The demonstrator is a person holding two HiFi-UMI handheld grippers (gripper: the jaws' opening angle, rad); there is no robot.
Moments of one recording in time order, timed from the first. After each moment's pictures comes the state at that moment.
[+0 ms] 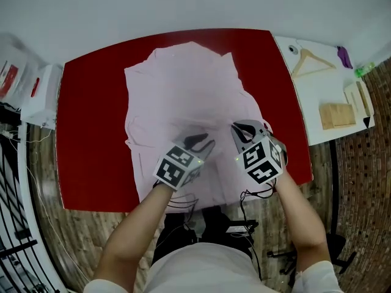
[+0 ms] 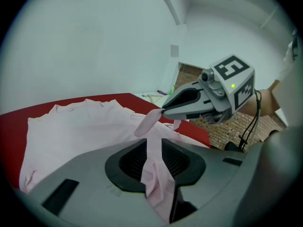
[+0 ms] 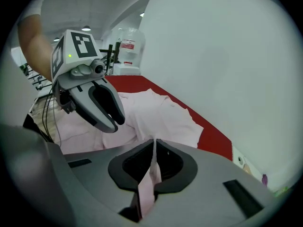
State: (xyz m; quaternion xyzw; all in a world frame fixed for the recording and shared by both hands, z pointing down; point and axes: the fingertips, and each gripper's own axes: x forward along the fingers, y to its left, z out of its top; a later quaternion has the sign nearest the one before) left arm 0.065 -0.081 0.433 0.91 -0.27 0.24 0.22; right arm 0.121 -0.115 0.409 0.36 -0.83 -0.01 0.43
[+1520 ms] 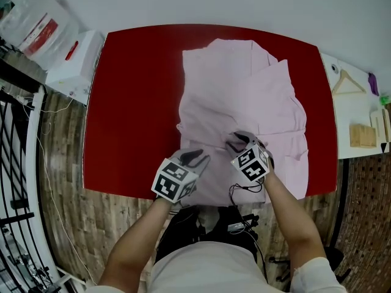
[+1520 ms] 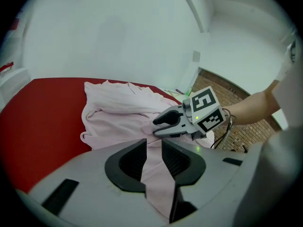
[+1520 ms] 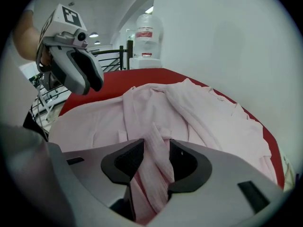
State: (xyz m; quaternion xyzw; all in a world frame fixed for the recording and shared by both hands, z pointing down) left arm -0.123 -0.010 0.479 0.86 -0.35 0.23 0.30; right arm -0.047 -0.076 0.545 0.27 -0.86 0.05 0.44
